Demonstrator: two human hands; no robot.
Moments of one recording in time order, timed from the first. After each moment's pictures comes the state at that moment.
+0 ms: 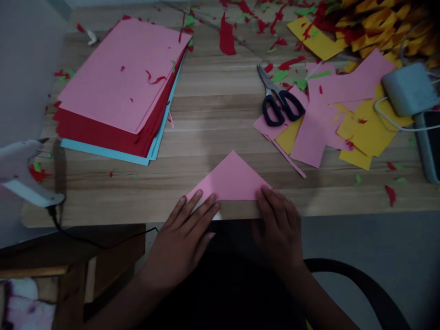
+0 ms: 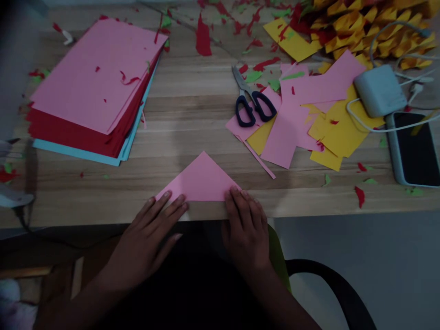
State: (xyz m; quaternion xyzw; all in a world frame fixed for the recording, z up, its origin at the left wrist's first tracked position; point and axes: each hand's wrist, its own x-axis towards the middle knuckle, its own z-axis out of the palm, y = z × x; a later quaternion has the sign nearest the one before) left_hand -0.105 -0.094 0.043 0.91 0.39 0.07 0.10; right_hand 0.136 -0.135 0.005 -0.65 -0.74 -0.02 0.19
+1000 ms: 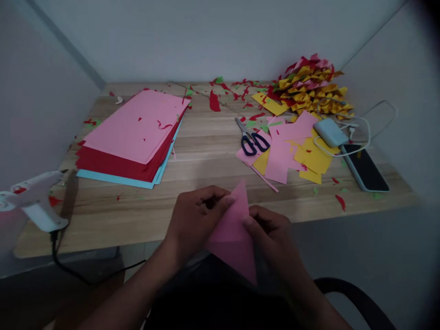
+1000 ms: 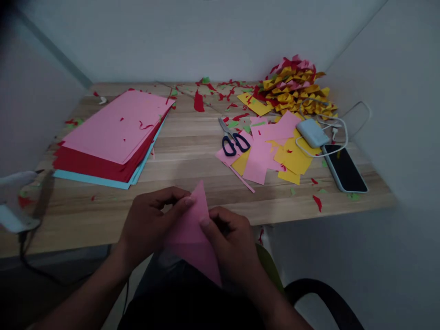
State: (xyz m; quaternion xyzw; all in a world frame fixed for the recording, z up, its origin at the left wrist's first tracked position) left_hand -0.037 -0.027 0.106 0.65 0.49 0.34 0.47; right_hand 0.124 -0.095 0.084 -0.56 -0.48 0.47 0.48
